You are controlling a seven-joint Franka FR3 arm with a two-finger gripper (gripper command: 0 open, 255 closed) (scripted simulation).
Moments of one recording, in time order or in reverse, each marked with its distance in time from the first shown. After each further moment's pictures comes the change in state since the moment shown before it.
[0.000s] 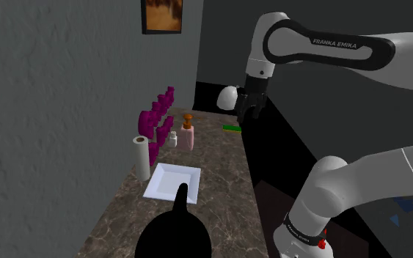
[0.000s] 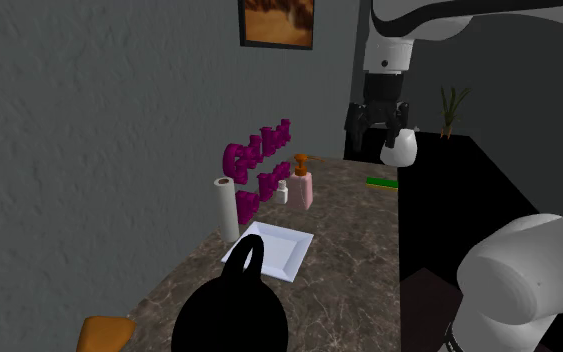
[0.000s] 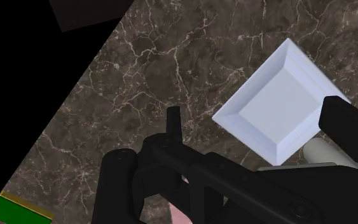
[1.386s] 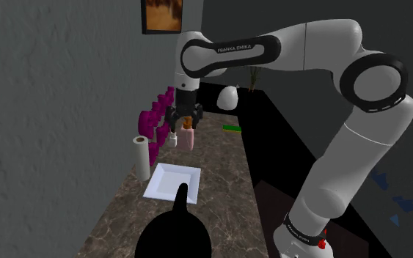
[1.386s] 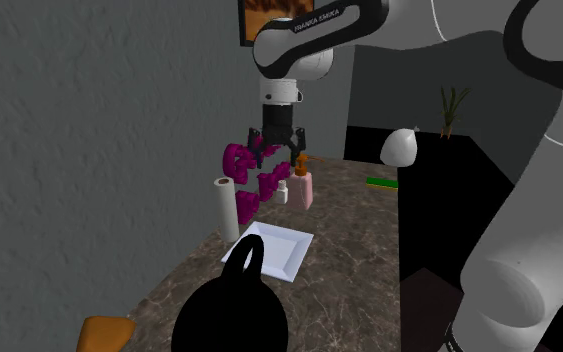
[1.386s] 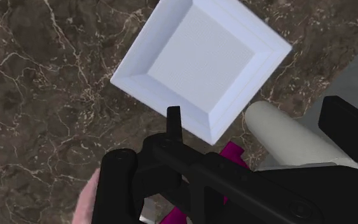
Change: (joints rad) arm 0.063 0.657 0.200 0.381 0.086 0.243 0.303
